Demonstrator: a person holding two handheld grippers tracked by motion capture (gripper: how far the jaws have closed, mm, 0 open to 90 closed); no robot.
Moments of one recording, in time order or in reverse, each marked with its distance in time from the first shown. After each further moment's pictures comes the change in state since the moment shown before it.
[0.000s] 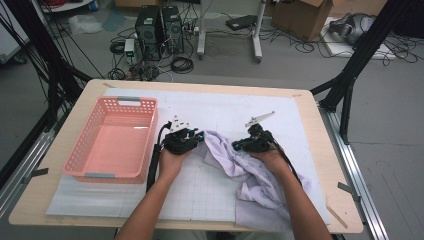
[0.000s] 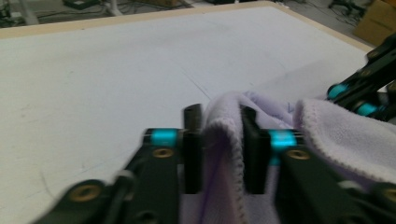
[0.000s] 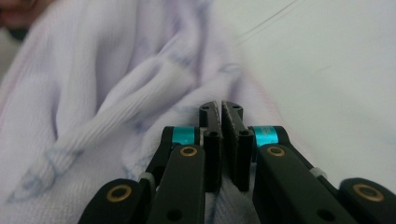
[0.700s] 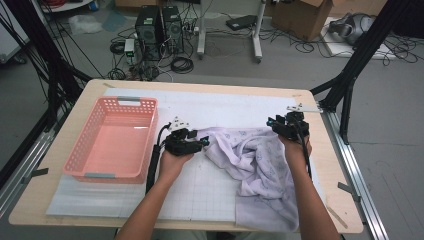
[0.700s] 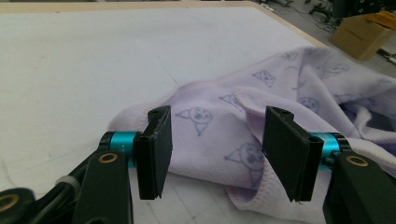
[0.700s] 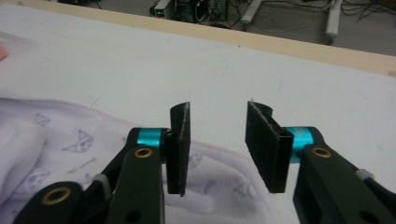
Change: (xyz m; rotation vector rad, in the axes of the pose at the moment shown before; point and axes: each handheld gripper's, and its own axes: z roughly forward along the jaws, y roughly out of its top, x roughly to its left) left arm -0.012 0.002 -0.005 0.052 -0.123 -0.041; right arm -0.027 -0.013 -0.079 -0.267 -0.481 0.220
